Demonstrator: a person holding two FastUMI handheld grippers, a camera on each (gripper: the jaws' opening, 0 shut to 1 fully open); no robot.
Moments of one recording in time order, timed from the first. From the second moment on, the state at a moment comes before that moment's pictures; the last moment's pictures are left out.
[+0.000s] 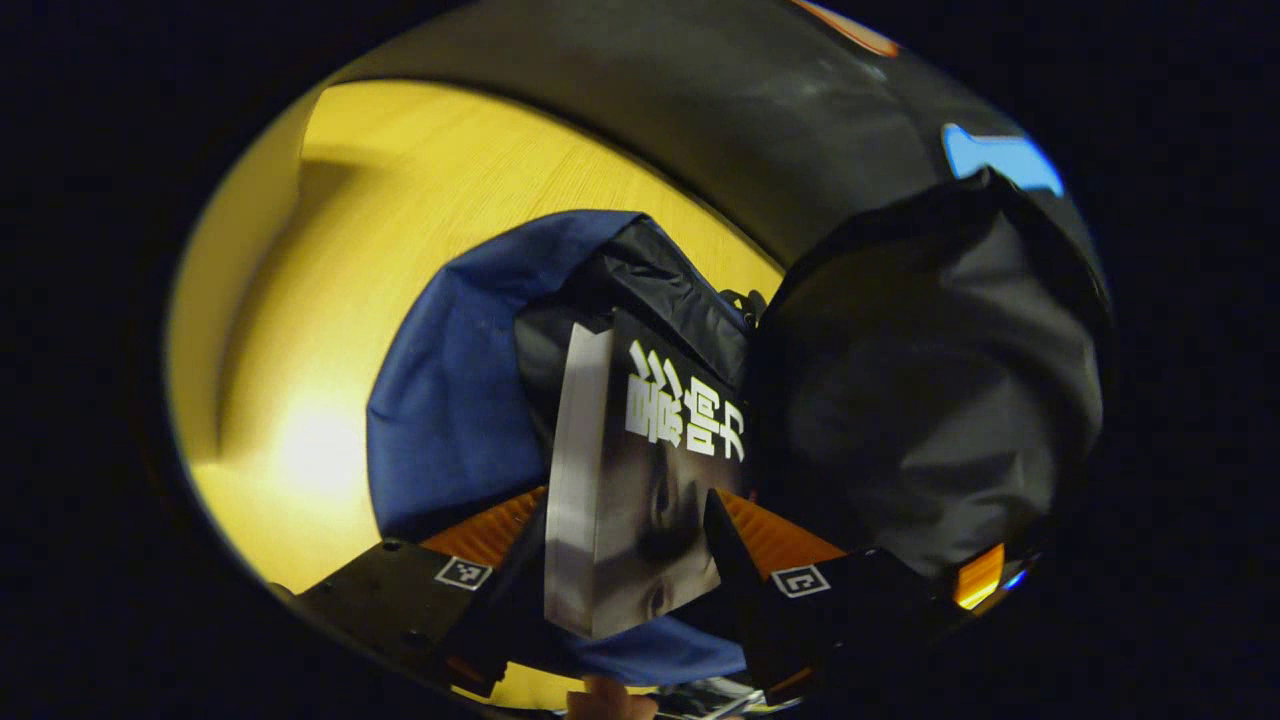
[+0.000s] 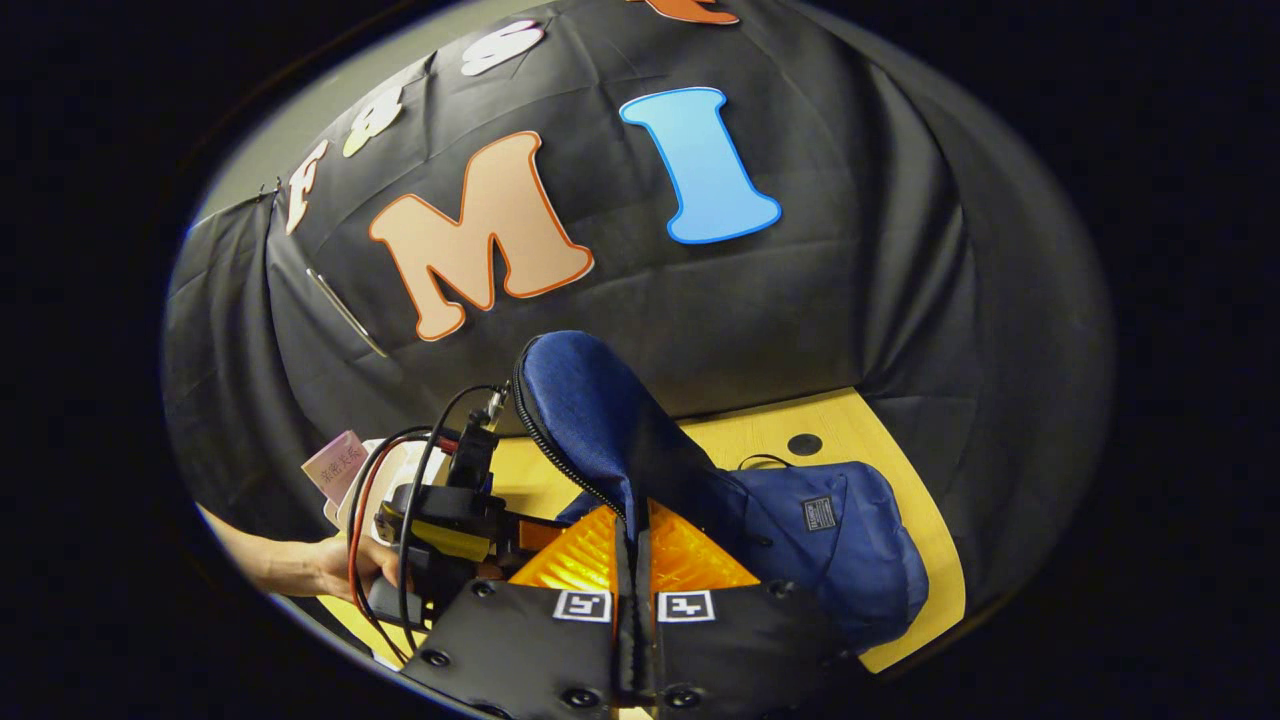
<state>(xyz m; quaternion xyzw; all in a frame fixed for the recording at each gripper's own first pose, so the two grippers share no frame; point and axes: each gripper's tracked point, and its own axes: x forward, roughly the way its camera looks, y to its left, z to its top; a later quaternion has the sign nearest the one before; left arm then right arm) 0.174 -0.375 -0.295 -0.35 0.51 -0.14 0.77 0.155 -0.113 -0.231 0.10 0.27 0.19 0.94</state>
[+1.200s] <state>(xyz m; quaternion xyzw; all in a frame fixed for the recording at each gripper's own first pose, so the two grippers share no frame) 0.153 -0.199 -0.143 -0.12 0.27 -0.11 0.95 0.139 -0.115 -0.236 0.08 0.28 0.18 0.94</state>
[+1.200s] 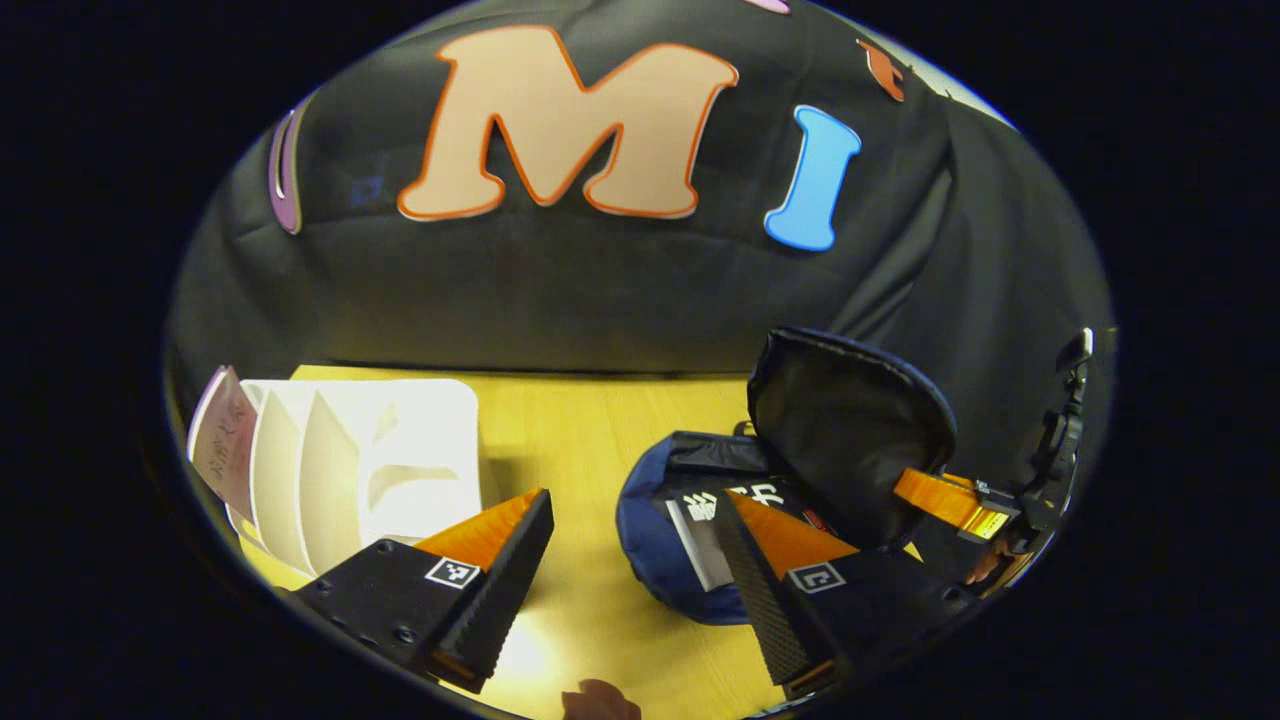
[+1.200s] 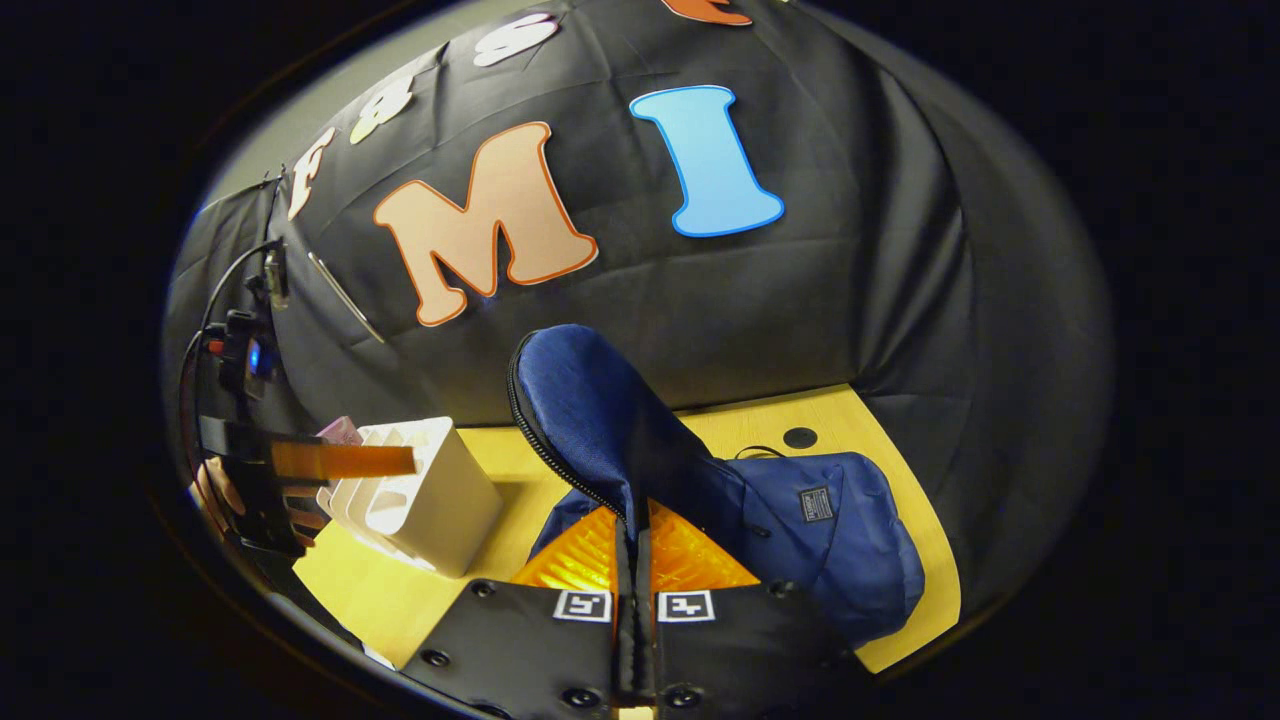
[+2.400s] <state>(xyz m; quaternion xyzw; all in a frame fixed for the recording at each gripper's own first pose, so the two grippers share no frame) 0.081 0.098 -0.128 -0.11 0.22 0.08 0.96 0.130 -0.117 -0.241 0.09 0.29 0.16 0.94</state>
